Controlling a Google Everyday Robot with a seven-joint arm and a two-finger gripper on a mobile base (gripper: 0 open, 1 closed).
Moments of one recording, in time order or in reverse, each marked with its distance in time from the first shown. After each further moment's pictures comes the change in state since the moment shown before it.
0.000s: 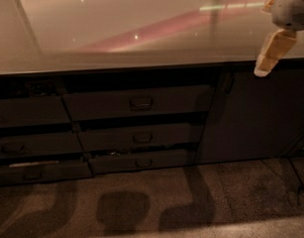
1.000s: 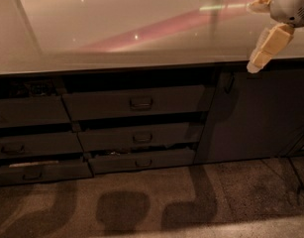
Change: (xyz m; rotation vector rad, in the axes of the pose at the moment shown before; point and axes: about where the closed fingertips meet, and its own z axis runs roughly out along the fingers) arm -0.028 0.006 -0.006 -0.101 -0.264 -0.049
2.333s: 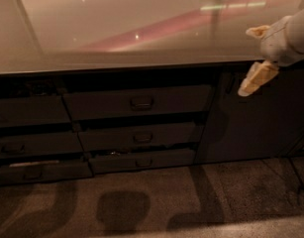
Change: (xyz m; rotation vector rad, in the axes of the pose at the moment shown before) arm 0.048 0.006 0.059 0.183 0.041 -0.033
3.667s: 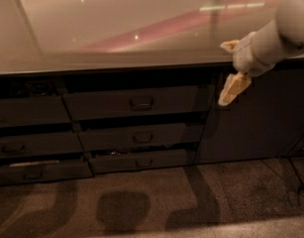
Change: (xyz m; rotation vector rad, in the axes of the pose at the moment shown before) arm -0.027 0.019 0.063 -0.065 -0.005 -0.059
